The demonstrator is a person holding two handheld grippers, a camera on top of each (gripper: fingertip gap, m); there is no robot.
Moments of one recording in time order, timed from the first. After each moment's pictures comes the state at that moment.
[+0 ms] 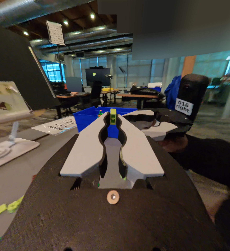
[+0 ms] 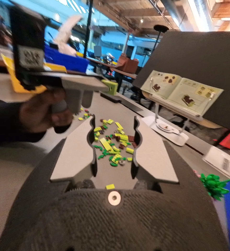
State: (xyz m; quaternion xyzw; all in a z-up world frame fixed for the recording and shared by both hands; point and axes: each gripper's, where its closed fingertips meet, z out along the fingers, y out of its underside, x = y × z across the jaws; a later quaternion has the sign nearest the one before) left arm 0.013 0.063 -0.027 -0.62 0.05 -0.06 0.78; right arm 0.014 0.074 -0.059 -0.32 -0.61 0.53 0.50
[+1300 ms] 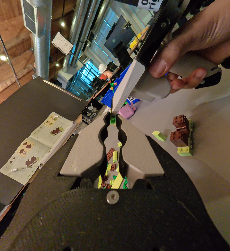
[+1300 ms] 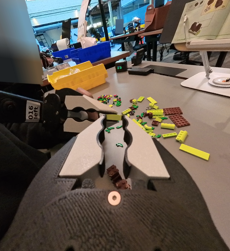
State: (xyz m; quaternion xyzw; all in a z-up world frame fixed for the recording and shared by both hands) left arm 0.031 0.086 -0.097 -0.65 0.24 0.32 0.64; right arm 0.023 0.072 -0.089 -0.43 -0.62 0.60 0.26
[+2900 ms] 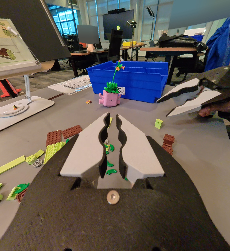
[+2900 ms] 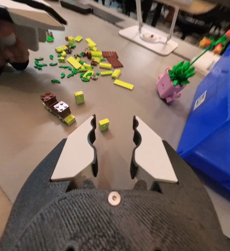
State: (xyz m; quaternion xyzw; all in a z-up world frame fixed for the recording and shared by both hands) left arm -0.015 0.088 -0.114 -0.74 0.01 0.02 0.67; right arm 0.088 0.185 -0.166 -0.52 -0.66 0.37 0.40
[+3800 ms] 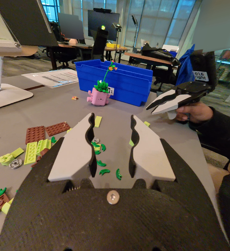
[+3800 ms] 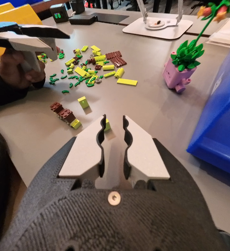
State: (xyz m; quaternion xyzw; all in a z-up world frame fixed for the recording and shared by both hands) left arm -0.015 0.088 -0.115 -0.73 -0.01 -0.09 0.67; right arm 0.089 0.193 -0.167 -0.56 -0.62 0.44 0.31
